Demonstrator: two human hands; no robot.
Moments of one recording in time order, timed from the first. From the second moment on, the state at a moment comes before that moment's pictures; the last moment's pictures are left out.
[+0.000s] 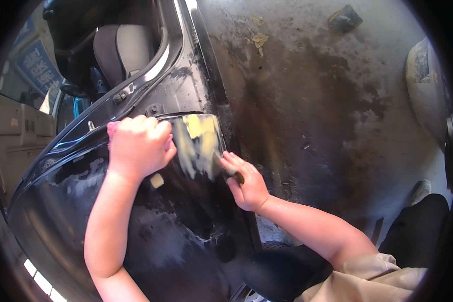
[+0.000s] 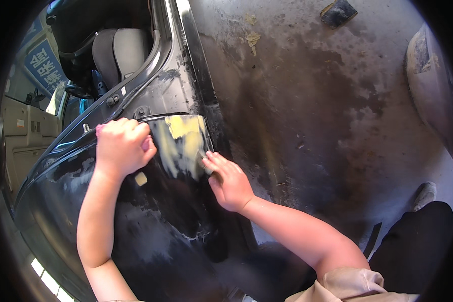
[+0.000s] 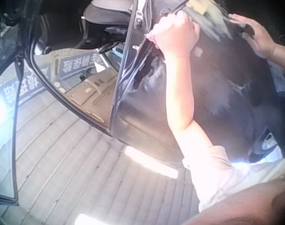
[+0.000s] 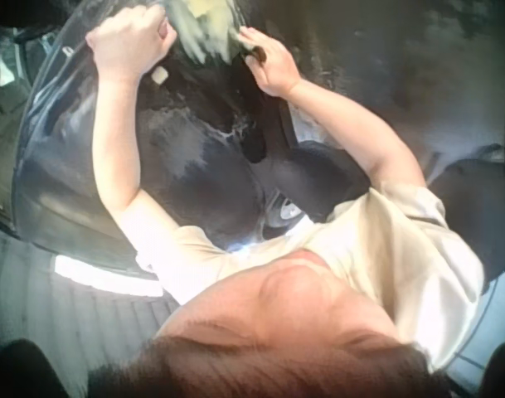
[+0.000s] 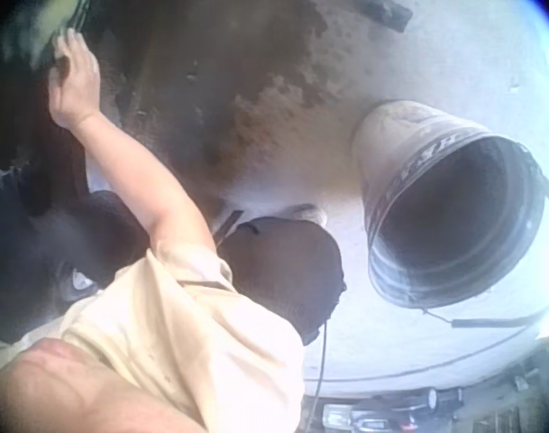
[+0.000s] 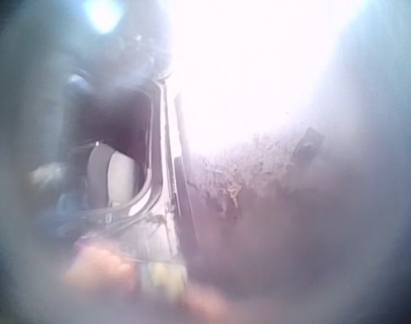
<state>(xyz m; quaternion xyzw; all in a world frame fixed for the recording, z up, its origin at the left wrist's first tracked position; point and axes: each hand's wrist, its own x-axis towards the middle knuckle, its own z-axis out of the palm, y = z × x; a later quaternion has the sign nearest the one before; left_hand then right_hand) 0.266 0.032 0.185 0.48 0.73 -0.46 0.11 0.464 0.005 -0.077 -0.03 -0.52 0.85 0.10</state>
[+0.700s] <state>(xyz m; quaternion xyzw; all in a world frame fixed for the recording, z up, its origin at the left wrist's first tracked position) 0.401 -0.108 -0.098 0.35 0.70 -0.58 0.25 0.466 0.107 -0.178 -0.33 -0.56 0.76 0.08</state>
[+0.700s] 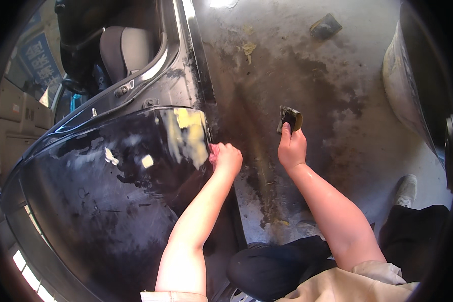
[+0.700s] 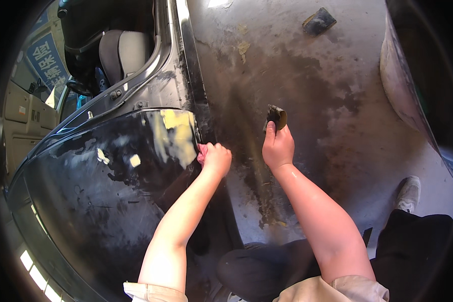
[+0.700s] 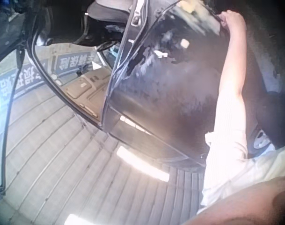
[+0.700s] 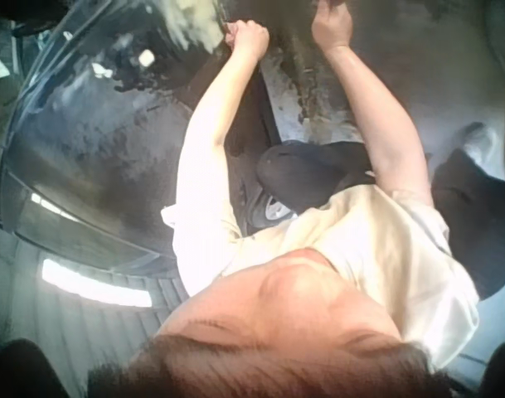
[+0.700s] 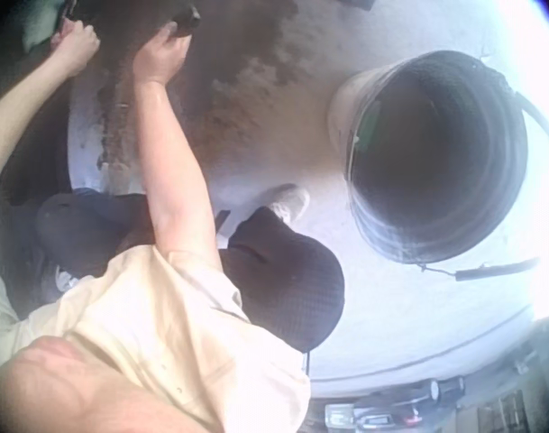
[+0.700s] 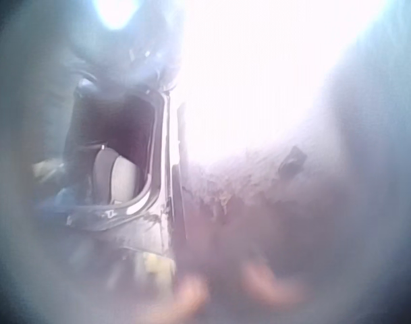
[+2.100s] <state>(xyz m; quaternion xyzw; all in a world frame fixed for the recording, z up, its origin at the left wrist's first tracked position) 0.548 -0.043 -0.134 0.19 0.94 0.02 0.29 0.337 0.089 -0.120 0.21 -0.76 0.59 -0.18</state>
